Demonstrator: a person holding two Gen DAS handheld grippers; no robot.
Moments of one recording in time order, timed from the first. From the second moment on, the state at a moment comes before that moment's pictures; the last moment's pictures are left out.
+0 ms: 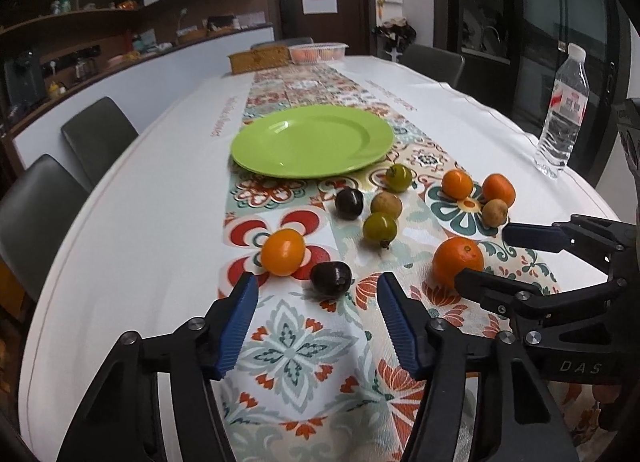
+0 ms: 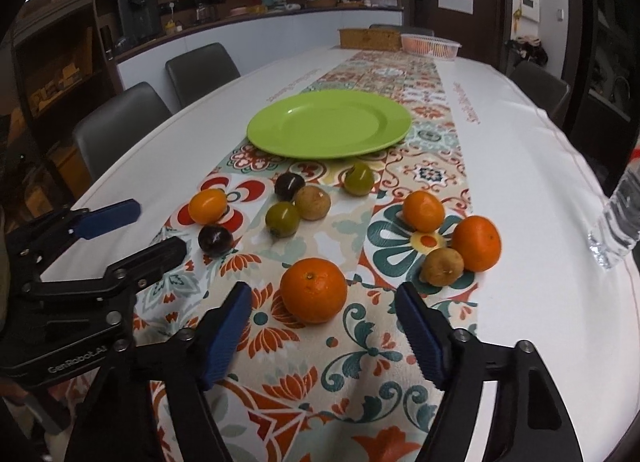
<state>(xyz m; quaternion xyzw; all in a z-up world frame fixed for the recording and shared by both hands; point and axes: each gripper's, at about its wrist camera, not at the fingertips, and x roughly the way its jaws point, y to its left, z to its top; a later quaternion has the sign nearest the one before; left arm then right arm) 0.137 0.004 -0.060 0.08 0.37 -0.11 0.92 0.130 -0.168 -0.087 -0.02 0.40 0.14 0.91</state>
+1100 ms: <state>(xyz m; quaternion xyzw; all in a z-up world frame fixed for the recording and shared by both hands) 0.168 -0.006 -0.082 0.05 0.43 -0.13 0.89 0.152 -0.163 -0.105 -0.01 0.44 0.19 0.88</state>
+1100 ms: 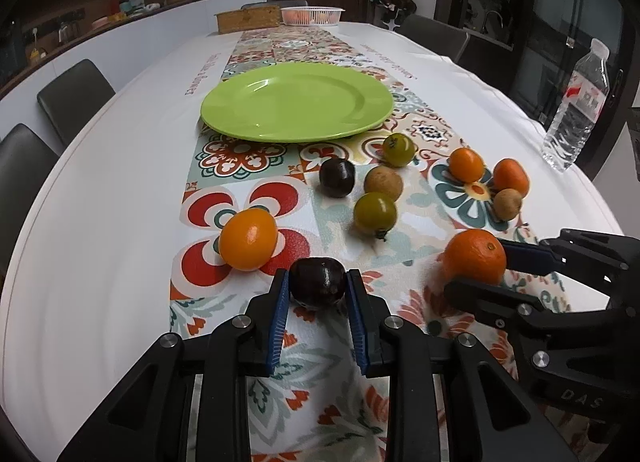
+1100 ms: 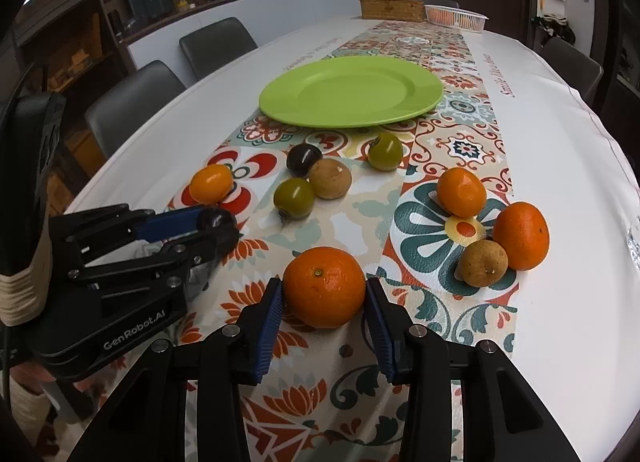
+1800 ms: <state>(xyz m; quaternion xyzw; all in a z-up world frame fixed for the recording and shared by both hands) 0.157 -0.013 -0.019 0.05 0.37 -0.12 0.92 0.159 -0.178 -0.044 -0.01 0.38 0.20 0.90</state>
